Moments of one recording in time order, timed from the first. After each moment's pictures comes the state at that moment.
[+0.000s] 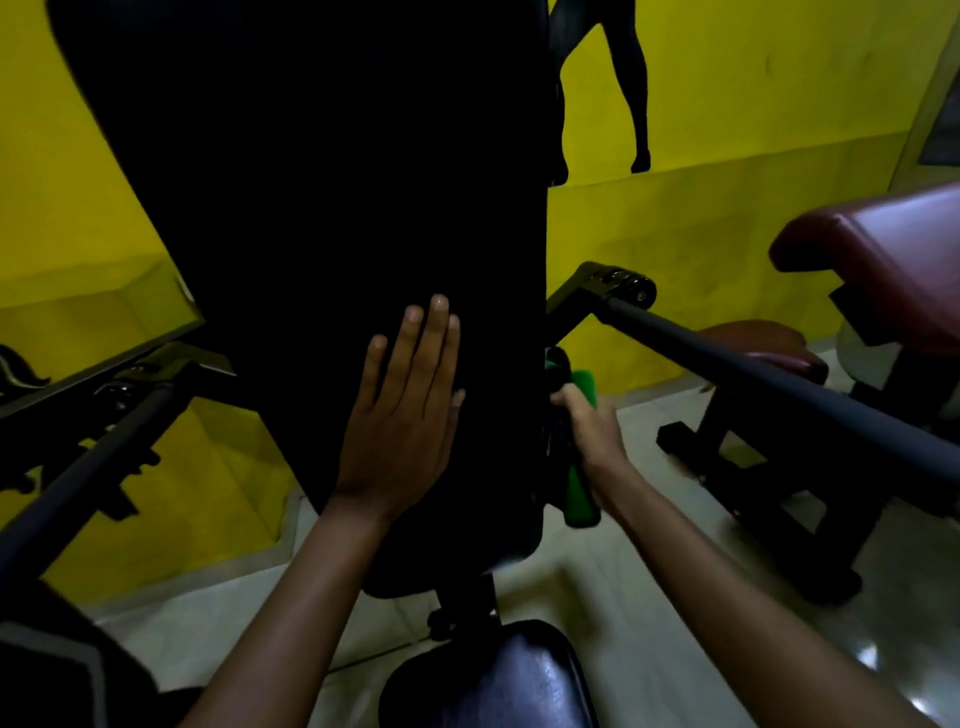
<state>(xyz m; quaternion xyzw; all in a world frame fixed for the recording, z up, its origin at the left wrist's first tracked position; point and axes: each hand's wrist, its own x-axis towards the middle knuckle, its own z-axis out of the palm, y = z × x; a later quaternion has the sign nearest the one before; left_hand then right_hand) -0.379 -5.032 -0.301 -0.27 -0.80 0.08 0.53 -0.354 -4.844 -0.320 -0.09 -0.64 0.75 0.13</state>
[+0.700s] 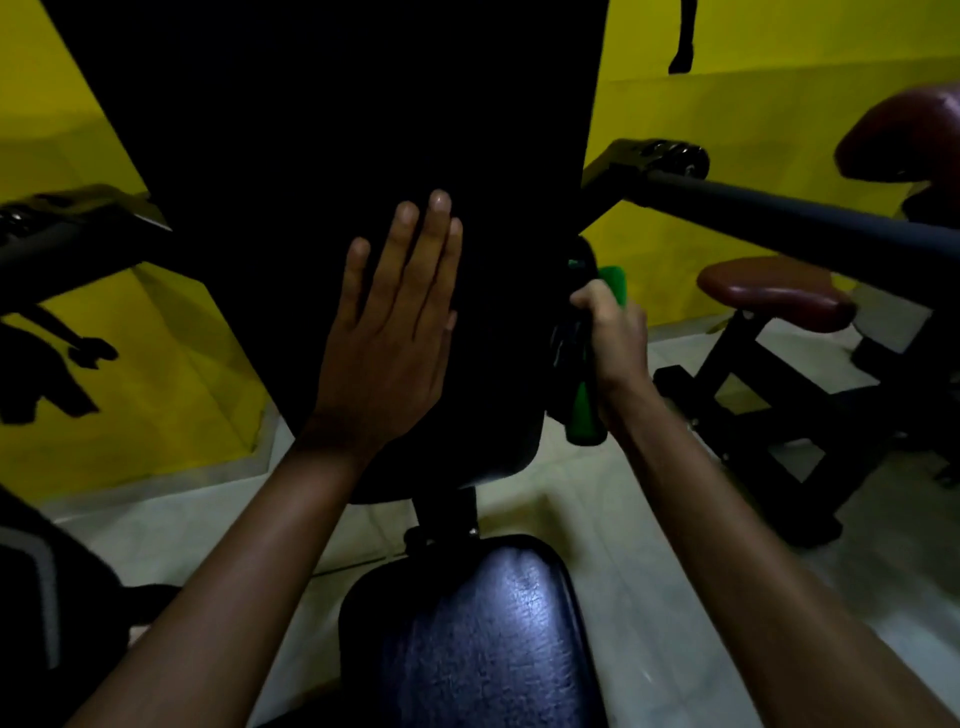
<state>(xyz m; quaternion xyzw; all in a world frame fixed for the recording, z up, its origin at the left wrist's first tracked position) -0.385 -5.033 -0.373 -0.25 -0.81 0.06 0.53 -0.382 -4.844 -0.378 -0.09 -0.60 0.76 0.25</state>
